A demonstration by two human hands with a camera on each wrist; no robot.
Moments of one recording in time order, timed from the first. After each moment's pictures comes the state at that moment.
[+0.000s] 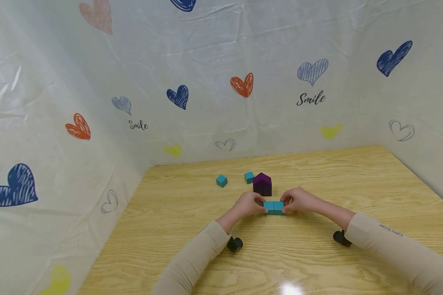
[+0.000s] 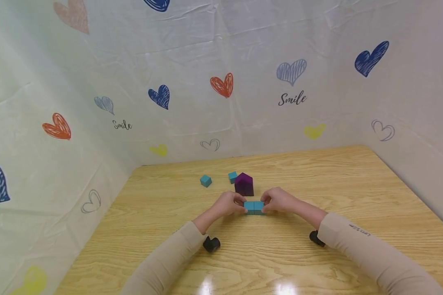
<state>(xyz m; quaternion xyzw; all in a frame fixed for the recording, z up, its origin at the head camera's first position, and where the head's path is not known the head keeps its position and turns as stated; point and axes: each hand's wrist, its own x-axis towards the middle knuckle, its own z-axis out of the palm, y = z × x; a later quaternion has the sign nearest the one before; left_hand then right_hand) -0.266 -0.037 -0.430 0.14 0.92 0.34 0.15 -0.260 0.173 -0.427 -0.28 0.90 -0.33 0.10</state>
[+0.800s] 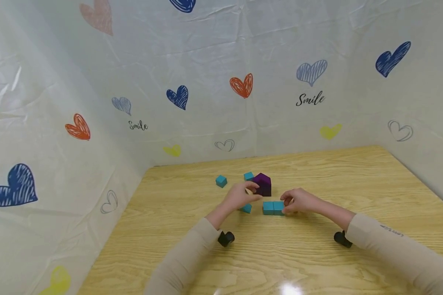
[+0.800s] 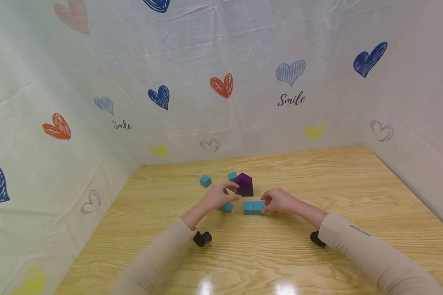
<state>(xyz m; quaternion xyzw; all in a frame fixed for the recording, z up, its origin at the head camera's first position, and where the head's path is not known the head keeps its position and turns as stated) -0.270 -0.060 -0.402 0.18 0.92 0.35 0.06 -0.258 0.175 -0.428 -0.26 0.90 -0.34 0.12</state>
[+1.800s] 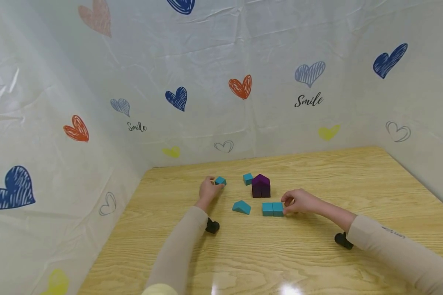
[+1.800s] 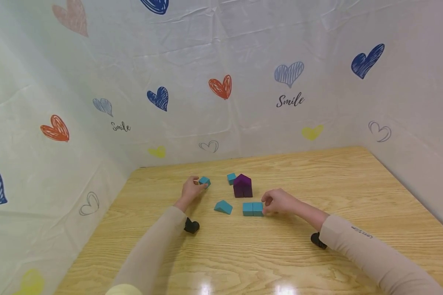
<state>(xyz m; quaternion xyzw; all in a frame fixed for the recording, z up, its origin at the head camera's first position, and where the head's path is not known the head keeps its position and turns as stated) -0.330 -0.135 -0.442 -0.09 0.91 0.40 -0.03 -0.253 0.178 -0.425 -0.25 0.90 -0.35 0.12</state>
